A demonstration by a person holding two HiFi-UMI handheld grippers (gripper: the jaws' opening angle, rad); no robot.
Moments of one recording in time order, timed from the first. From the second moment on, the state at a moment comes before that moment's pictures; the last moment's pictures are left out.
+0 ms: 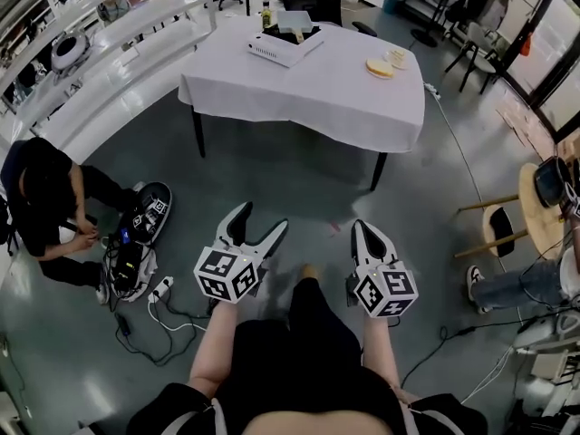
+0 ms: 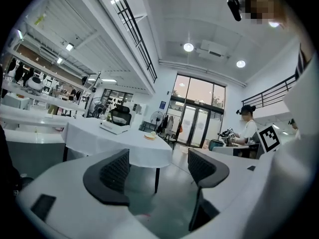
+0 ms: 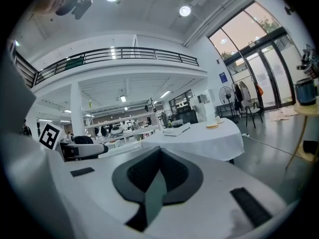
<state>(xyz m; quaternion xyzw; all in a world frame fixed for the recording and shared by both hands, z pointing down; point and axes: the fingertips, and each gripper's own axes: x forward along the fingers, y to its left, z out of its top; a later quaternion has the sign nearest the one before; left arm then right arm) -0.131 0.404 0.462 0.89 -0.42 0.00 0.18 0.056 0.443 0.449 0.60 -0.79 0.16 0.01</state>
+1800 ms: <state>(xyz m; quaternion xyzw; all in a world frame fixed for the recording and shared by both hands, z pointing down) 0.002 0.119 0.482 0.87 -0.45 0.02 0.19 0.184 0.143 0.471 0.56 -0.80 0.19 0.02</state>
